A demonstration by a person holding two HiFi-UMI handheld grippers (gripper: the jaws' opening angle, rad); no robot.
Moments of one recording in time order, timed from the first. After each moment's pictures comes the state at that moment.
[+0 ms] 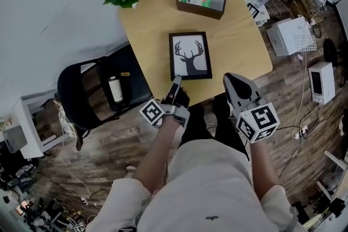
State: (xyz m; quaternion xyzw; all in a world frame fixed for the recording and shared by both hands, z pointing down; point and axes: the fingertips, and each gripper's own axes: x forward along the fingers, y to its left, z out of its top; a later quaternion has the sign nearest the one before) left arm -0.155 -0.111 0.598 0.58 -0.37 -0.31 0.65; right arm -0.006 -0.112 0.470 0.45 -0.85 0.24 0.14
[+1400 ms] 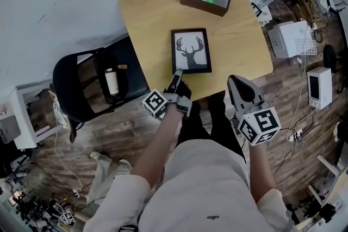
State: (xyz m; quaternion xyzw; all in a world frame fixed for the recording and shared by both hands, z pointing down) left arm -0.151 -0.112 0.654 0.50 -0.42 -0.31 0.69; right arm 0.008 -0.100 0.486 0.45 -0.84 0.26 0.16
